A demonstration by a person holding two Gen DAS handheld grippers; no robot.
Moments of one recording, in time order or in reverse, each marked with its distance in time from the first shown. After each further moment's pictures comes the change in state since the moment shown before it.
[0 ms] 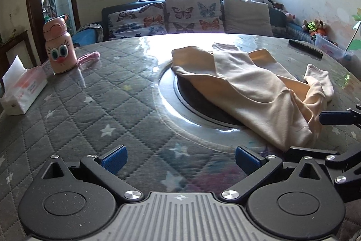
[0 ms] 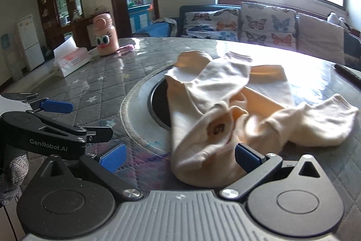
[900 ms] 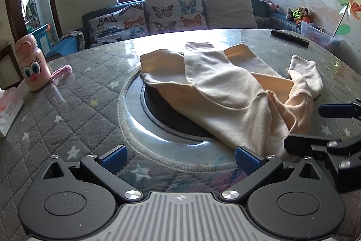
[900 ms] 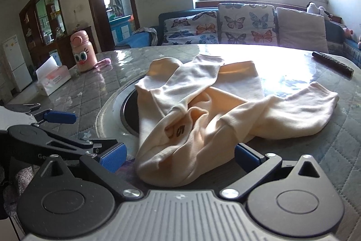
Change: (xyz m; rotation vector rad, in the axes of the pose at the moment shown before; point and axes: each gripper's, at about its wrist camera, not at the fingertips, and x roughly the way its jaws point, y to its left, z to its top) left arm 0.021 -0.040 0.019 0.093 0.008 -0.044; right arm -0.008 -0.038 -0.003 0.107 -0.049 -0.051
